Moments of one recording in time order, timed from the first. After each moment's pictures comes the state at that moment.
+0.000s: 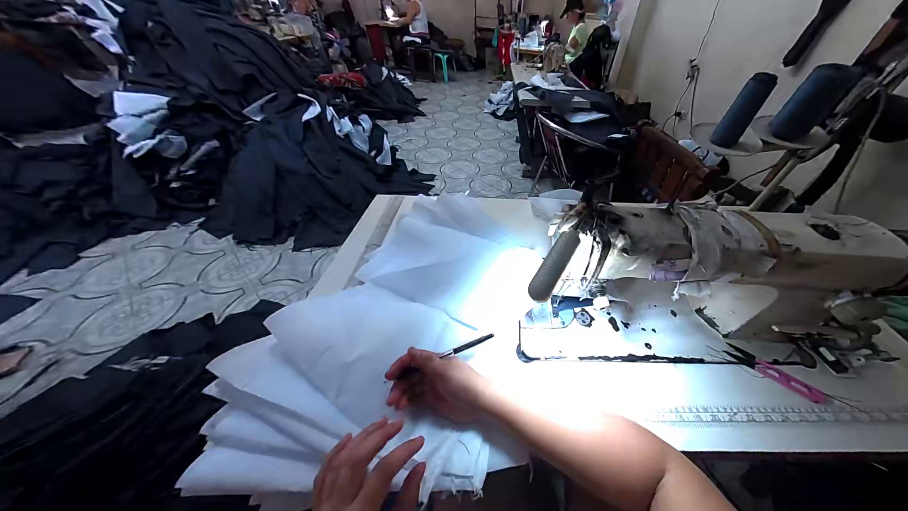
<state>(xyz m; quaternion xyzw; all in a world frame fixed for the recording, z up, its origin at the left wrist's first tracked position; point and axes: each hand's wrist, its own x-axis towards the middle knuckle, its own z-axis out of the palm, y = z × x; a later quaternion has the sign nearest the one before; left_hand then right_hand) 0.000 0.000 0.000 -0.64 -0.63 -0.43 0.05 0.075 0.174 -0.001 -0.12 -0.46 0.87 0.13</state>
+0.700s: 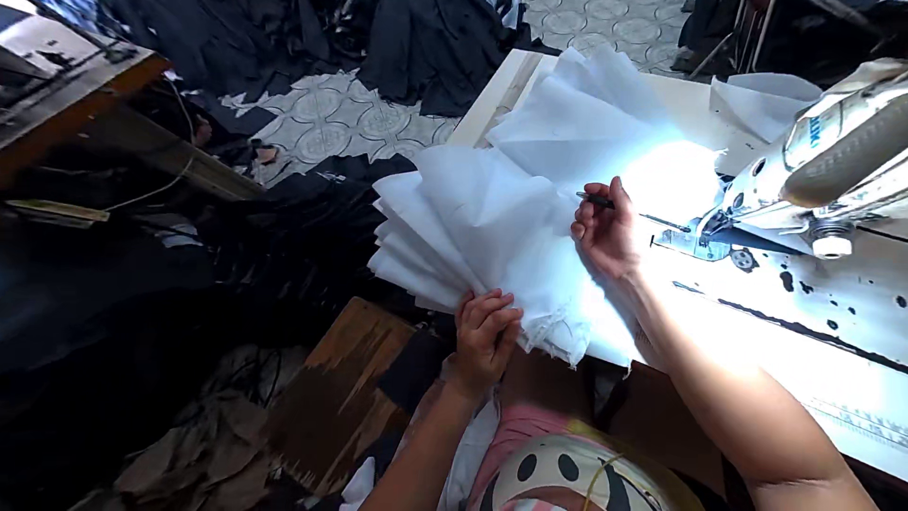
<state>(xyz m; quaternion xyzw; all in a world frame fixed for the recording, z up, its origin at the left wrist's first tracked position) 0.008 0.000 -0.093 -0.53 -0.68 -0.50 0.11 0.092 0.217 -0.006 -0.20 -0.39 0.85 0.30</state>
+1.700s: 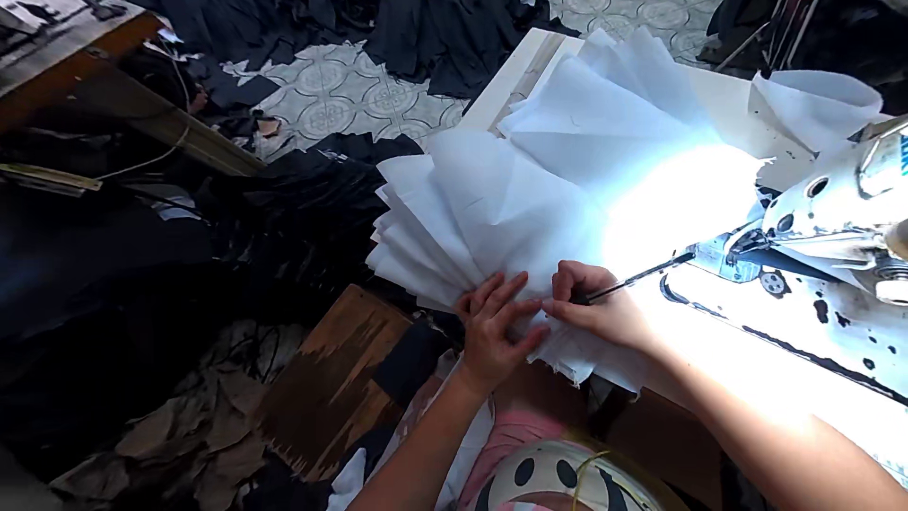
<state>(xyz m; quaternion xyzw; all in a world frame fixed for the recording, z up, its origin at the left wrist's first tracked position) 0.008 0.025 -0.088 -0.50 -0.73 -0.46 0.09 0.109 0.190 -0.011 -0.01 -0.73 0.67 0.15</state>
